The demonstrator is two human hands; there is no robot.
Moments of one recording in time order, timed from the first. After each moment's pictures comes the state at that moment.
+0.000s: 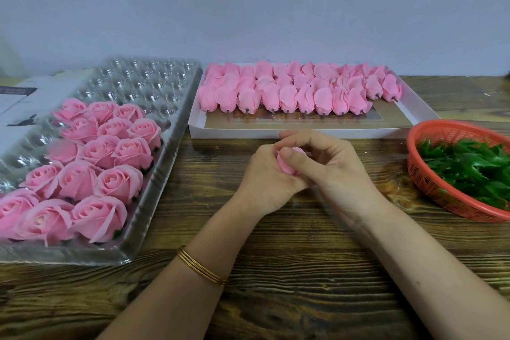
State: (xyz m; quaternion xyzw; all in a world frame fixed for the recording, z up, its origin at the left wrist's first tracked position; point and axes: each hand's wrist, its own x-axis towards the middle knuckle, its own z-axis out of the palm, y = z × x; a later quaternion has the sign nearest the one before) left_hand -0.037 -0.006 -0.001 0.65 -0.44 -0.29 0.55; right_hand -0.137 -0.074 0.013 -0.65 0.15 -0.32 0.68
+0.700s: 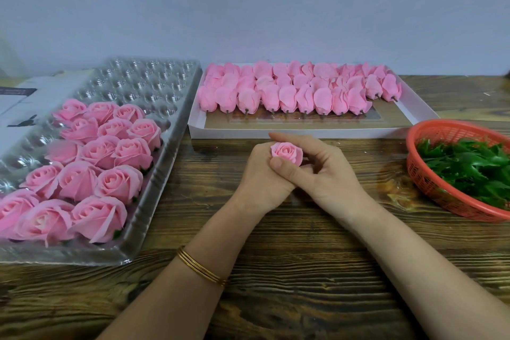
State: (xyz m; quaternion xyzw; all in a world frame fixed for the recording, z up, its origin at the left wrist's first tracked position) left_hand -0.040 -0.005 0.005 0.63 -0.44 -0.28 0.58; right_hand -0.138 -0.071 0.010 -0.75 0.21 -0.28 0.56
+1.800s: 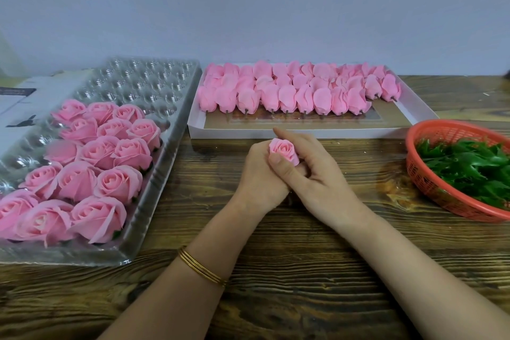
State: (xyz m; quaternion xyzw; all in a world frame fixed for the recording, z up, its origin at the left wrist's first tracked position) left_hand -0.040 -0.006 0.002 0.63 -0.43 -0.23 0.60; right_hand -0.135 -0.063 0.005 -0.81 0.19 -0.29 0.47
